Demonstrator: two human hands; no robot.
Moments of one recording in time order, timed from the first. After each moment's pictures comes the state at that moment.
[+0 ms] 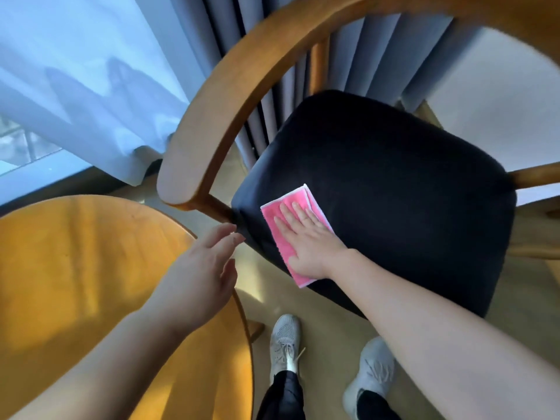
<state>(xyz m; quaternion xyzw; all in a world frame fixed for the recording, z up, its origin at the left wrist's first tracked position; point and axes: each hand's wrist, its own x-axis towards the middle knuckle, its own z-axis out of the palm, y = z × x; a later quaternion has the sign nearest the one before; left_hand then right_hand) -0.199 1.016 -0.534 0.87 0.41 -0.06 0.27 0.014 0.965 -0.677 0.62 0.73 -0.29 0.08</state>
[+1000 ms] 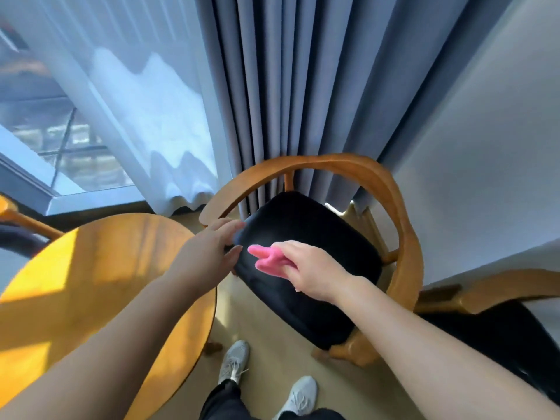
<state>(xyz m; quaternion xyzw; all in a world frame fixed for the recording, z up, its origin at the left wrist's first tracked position) -0.137 0.895 -0.257 0.83 0.51 0.09 0.21 0.076 0.834 -0.284 0.58 0.70 -0.37 -0.18</state>
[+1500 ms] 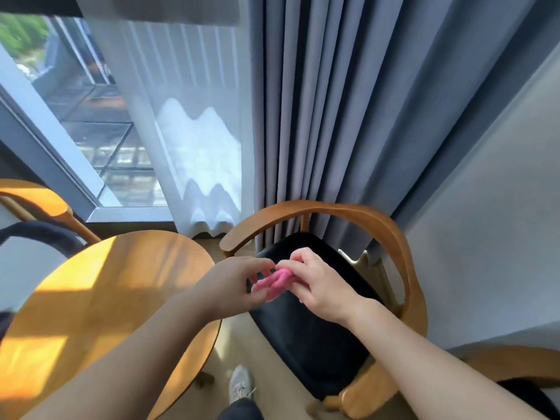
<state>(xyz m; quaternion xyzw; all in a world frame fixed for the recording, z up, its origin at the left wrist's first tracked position) -0.127 0.863 -0.203 0.86 0.40 0.12 0.30 0.086 0.837 -0.223 0.51 0.79 -0.28 -0.19</state>
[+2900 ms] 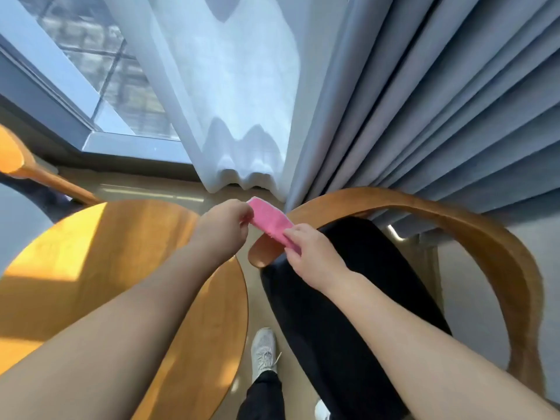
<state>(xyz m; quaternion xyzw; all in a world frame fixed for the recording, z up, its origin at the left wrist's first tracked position) -0.210 1.135 -0.385 0.70 0.66 0.11 0.23 -0.013 1.102 -0.396 0.57 0.73 -0.37 -0.12</state>
